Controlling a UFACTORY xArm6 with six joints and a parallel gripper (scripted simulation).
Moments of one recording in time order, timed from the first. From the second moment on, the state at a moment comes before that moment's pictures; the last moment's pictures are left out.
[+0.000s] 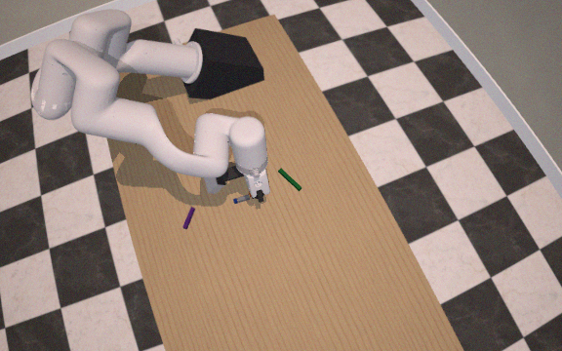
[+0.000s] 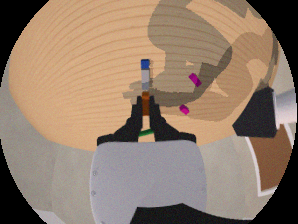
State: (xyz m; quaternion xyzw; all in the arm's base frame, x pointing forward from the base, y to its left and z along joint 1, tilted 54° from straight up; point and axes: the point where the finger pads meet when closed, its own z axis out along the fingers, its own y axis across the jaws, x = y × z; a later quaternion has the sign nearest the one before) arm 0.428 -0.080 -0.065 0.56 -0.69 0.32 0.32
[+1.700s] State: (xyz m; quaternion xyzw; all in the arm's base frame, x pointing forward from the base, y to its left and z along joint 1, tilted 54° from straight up) arm 0.427 -0.090 -0.072 0.56 -0.69 0.32 0.32
